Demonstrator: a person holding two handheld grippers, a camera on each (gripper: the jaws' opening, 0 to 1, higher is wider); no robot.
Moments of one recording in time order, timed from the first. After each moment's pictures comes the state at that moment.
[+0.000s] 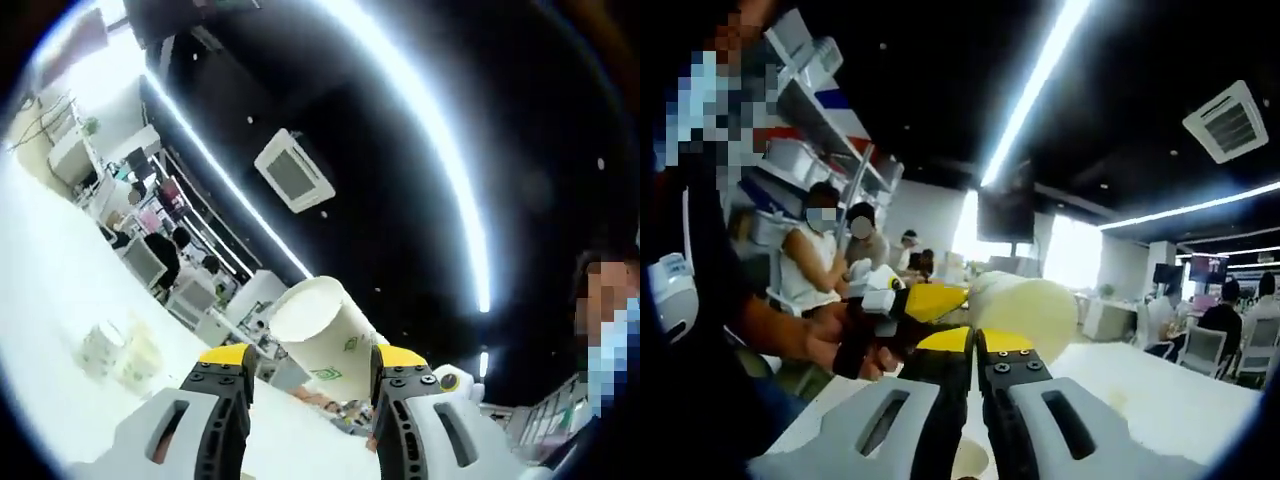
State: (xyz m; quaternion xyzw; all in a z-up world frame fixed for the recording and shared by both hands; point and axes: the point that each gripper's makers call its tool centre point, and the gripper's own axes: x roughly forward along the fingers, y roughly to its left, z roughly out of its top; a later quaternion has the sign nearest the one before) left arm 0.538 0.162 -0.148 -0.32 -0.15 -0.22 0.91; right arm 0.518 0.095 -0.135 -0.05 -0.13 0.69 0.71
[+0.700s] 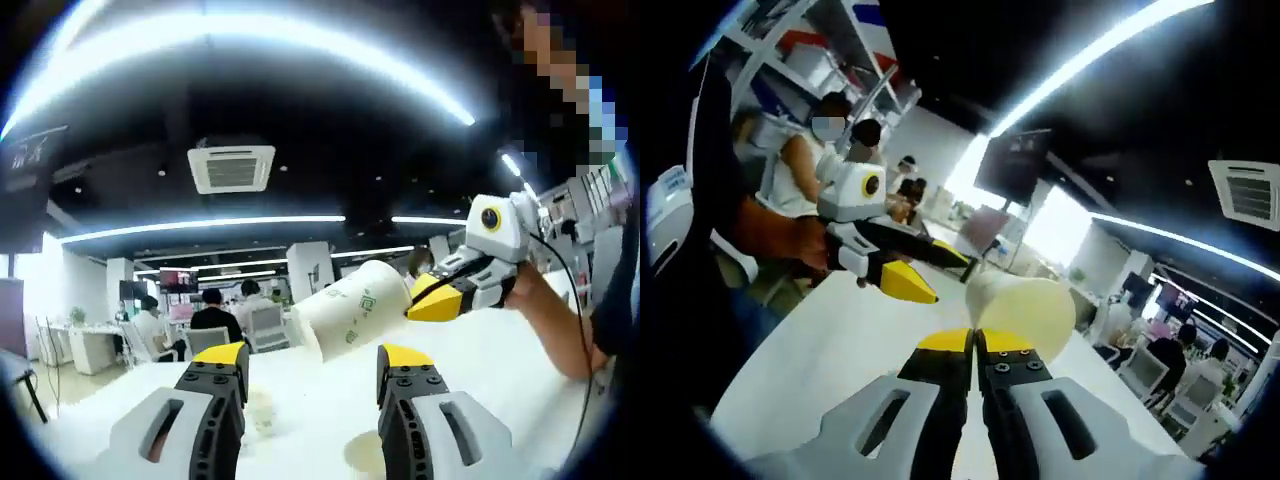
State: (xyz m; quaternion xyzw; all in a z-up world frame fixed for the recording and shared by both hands) left arm 0.520 0.154 -0.154 0.11 -0.12 -0.15 0.97; right arm 0.521 0.076 -0.154 -0.25 -0.14 0.63 0.72
